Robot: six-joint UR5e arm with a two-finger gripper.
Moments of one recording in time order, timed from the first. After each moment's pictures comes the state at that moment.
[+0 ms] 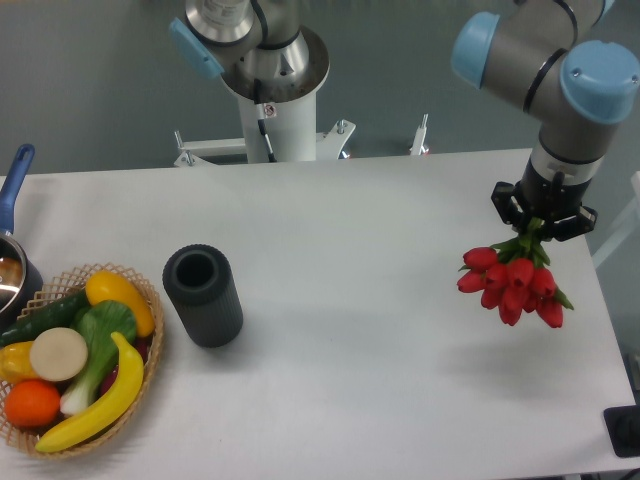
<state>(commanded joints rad) 2.80 -1.95 -1.43 -1.24 1.56 1.26</state>
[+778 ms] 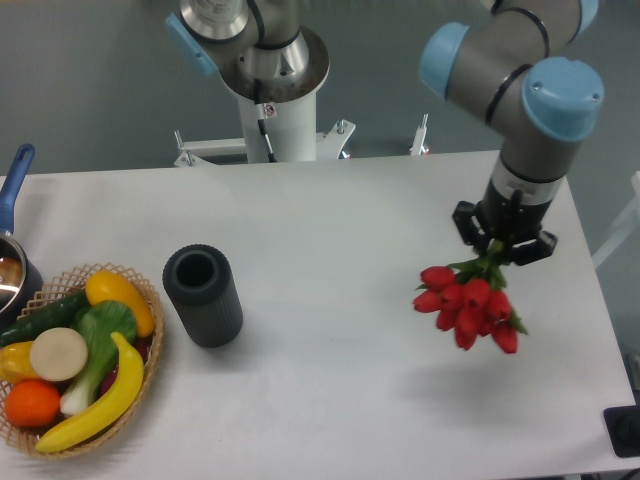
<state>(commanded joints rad) 2.70 -1.91 -1.46 -1.23 1.26 1.14</state>
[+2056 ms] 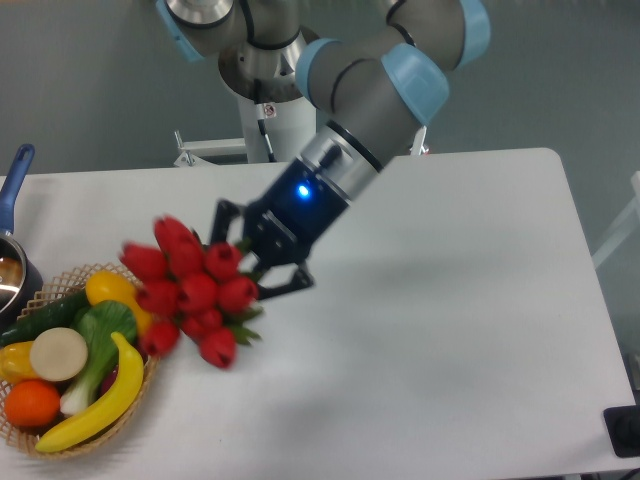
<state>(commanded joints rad) 2.52 -1.73 -1.75 -0.77 0.31 0.91</state>
